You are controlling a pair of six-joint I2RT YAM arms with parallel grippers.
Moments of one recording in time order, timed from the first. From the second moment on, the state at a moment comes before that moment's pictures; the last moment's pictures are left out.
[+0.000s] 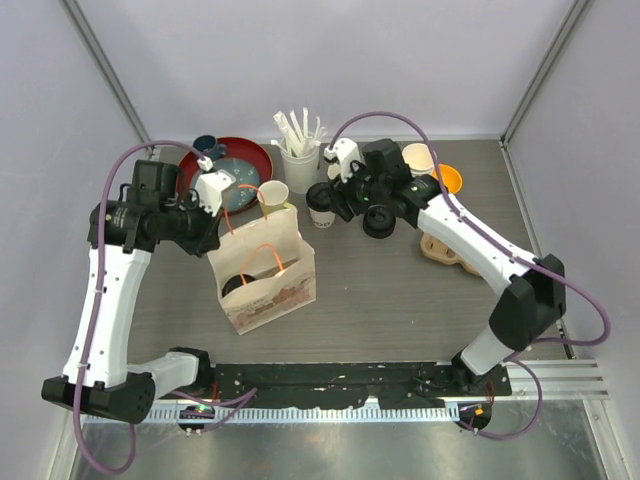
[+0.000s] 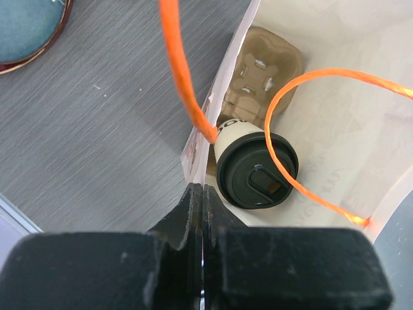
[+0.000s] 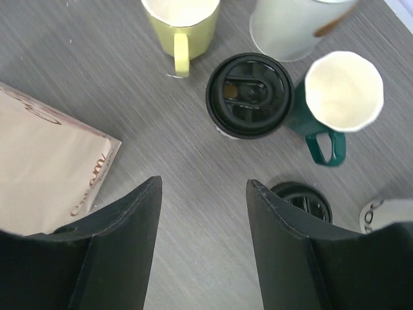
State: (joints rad) left arm -0.16 1.17 1.56 -1.35 0.35 0.42; right arm 0.60 1.56 1.44 -0.47 -0.18 -0.18
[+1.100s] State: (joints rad) left arm -0.07 1.18 1.50 -1.34 0.41 0.45; right arm 0.66 2.12 1.92 -0.60 -0.14 -0.43
